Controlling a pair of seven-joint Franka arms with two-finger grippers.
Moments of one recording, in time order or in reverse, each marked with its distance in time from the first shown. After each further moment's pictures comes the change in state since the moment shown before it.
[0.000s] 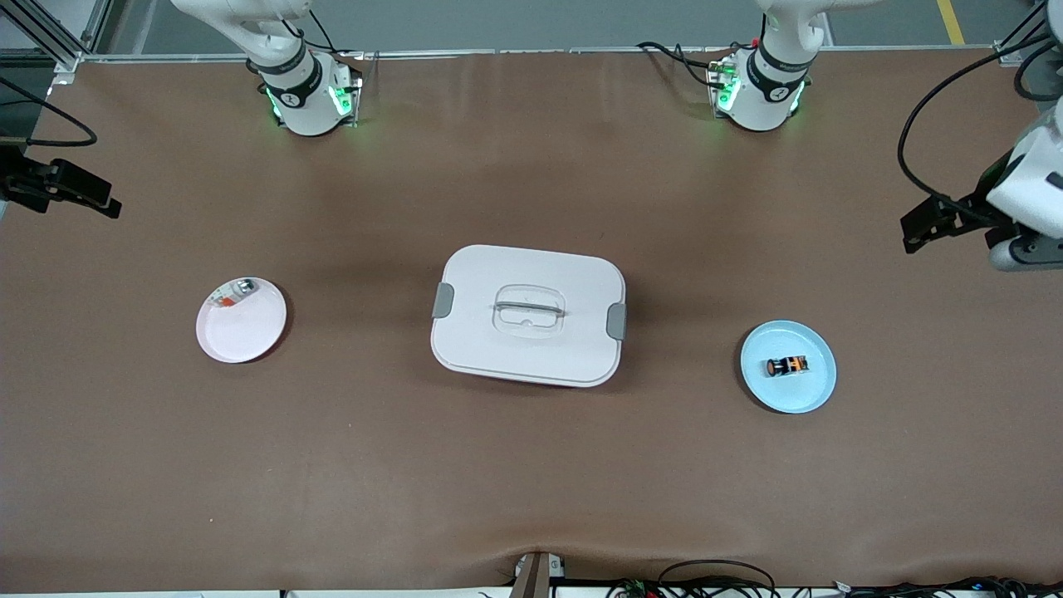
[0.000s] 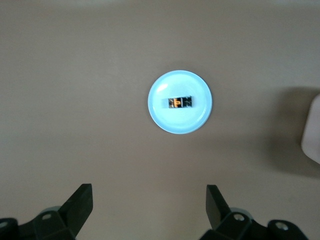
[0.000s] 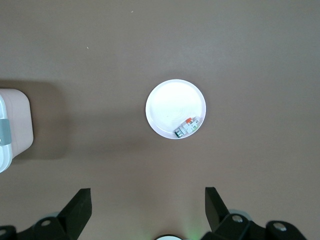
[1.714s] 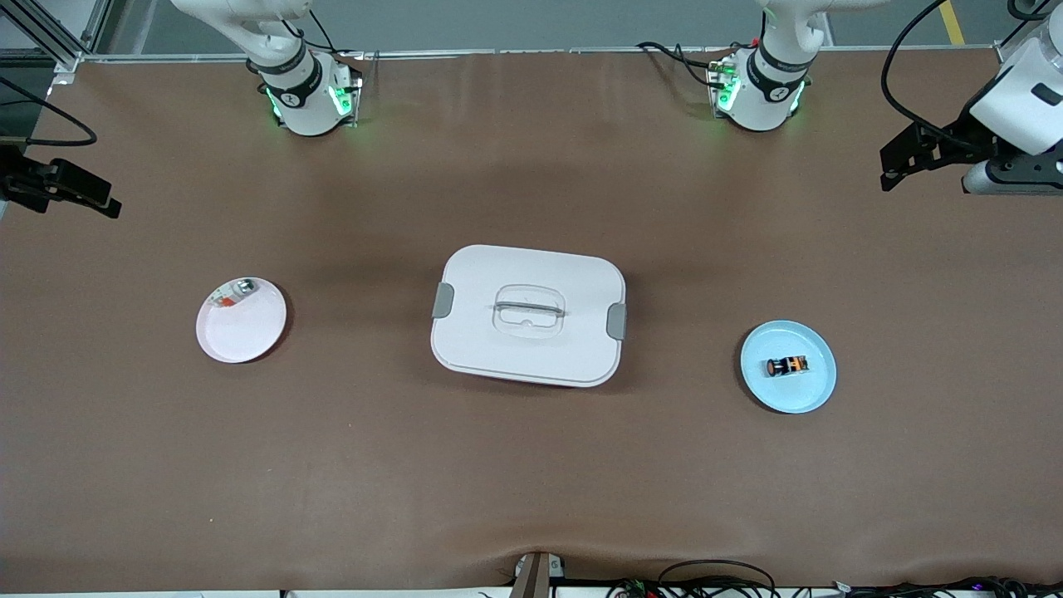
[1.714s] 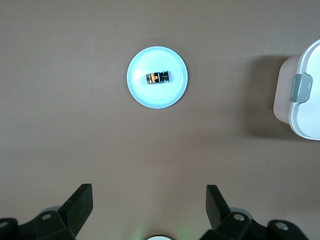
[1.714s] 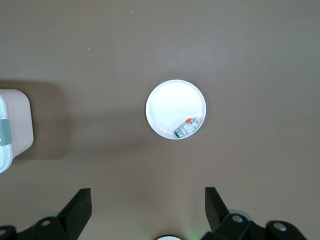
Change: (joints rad) left arm -0.024 -0.129 -0.011 -0.079 -0.057 -0.072 0.020; right arm 0.000 0.000 0.001 0.001 0.000 0.000 0.000
